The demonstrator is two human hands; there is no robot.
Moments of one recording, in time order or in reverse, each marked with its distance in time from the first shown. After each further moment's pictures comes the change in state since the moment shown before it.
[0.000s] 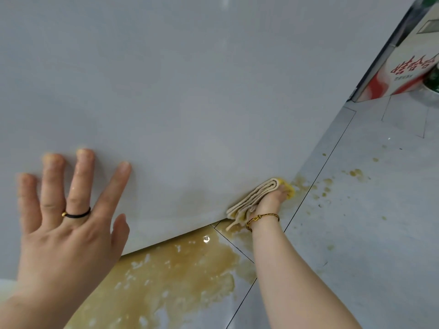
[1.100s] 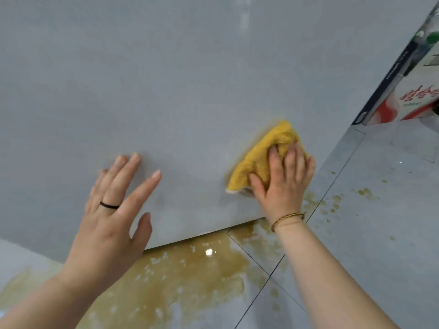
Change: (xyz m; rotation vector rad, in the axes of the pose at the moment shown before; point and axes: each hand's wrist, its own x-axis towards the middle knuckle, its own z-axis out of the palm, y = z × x) left_hand -0.001 0.000 -0.035 -0.278 0.160 0.039; right_hand -0.086 -0.062 0.013 -0.966 -0.165 -1.851
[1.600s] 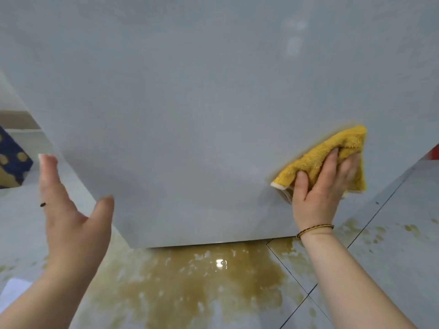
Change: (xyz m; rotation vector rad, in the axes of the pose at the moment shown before) left_hand -0.054 -0.084 -0.070 -0.258 0.387 -0.979; right_hand 0.026 -0.073 -0.005 0.184 0.097 0.041
